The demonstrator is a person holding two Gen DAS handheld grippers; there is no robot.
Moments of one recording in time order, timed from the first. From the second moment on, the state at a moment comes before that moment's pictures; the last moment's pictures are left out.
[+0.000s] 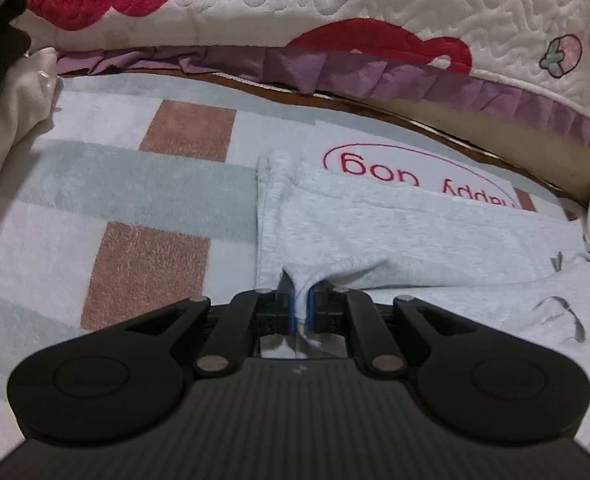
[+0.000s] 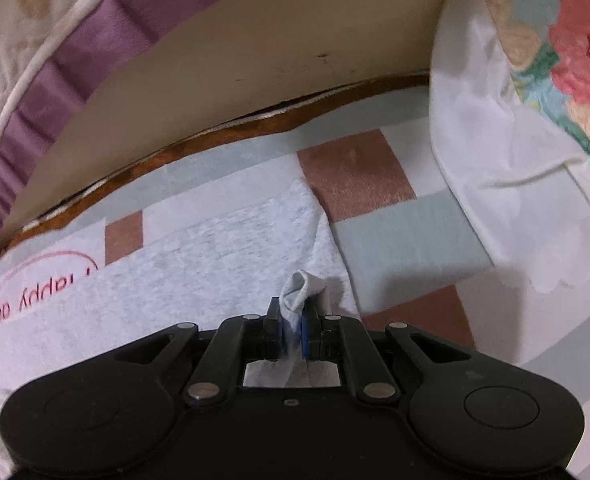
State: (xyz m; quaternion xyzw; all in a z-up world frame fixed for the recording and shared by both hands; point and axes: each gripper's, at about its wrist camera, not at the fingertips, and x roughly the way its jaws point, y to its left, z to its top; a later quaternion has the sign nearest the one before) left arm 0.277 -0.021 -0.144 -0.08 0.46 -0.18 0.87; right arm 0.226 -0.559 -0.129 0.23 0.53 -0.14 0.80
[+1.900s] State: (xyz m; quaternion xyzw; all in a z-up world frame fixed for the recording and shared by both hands) left arm 0.260 -0.191 -0.111 0.32 0.27 -0.29 0.86; right arm 0.201 -0.446 -0.130 0.06 0.38 0.05 0.92
